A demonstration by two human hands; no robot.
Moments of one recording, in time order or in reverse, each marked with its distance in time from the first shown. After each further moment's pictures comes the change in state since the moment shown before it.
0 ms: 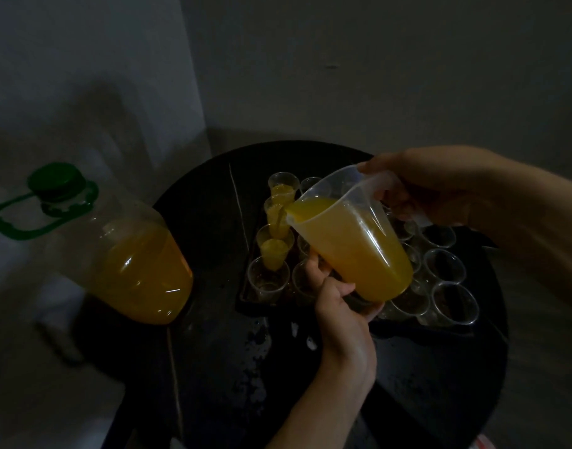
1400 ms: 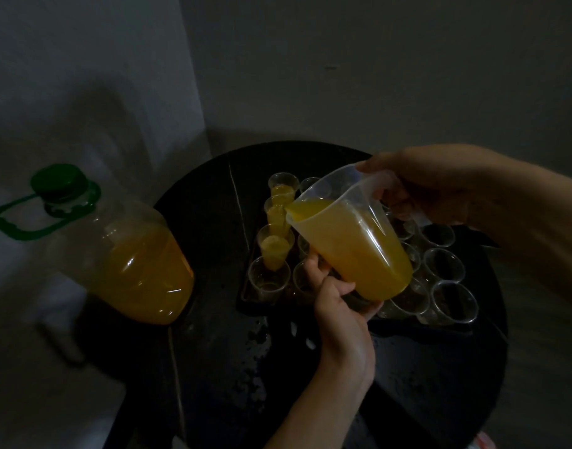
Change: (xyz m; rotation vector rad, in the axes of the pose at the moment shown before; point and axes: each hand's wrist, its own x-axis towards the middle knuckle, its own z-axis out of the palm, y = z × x) left_hand -0.001 0.001 -0.003 0.000 -0.018 0.003; right_hand -0.003 -0.001 0.002 0.002 0.009 -0.010
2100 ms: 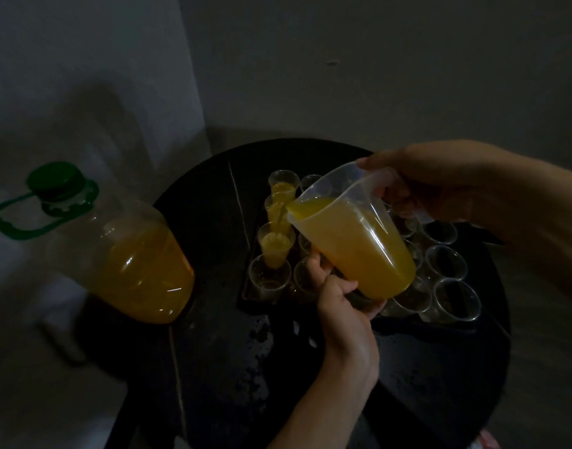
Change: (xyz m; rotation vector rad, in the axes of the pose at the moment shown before) left_hand 0.000 -0.001 0.001 -0.004 0.014 0.006; right_hand 0.003 0.001 -0.001 -0.020 -0.029 0.014
